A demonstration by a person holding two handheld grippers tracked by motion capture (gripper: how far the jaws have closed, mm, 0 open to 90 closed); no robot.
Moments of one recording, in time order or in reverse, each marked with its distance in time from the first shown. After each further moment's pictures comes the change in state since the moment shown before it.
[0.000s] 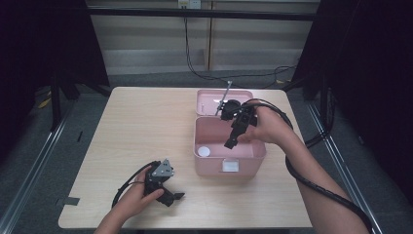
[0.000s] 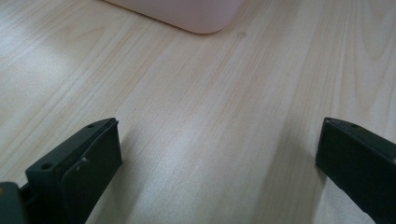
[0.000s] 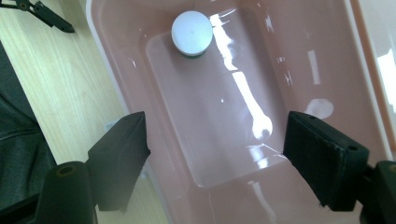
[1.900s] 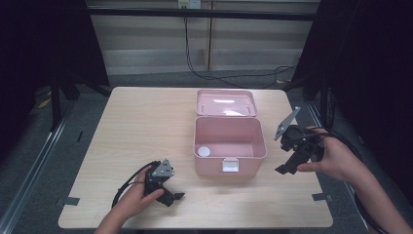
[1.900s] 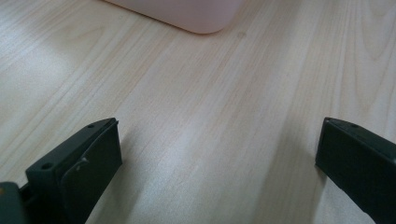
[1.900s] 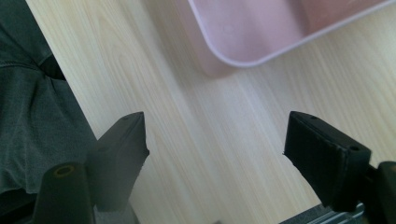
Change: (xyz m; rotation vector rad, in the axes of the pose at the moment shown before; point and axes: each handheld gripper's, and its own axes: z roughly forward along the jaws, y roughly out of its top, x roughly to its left) left arm 0.000 0.000 0.000 -0.001 0.001 -0.003; right arm 0.027 -0.152 -0.024 -0.024 -0.031 0.102
